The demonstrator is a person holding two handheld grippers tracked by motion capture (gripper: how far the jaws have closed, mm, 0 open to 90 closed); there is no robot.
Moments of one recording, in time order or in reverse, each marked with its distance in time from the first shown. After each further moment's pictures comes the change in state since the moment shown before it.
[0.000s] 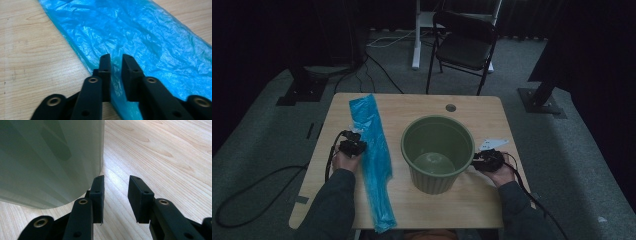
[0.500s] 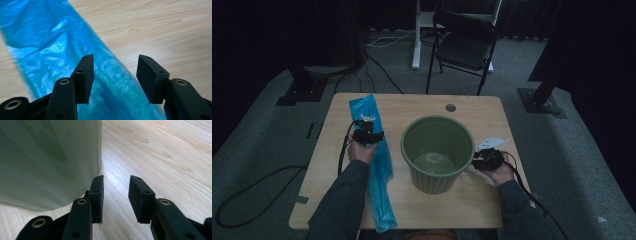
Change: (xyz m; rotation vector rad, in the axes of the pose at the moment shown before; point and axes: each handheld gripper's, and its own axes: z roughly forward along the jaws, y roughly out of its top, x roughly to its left) left arm -0.034 0.049 0.010 -0.081 -0.042 -0.038; right arm -0.003 0.002 0.003 0.003 0.001 0.001
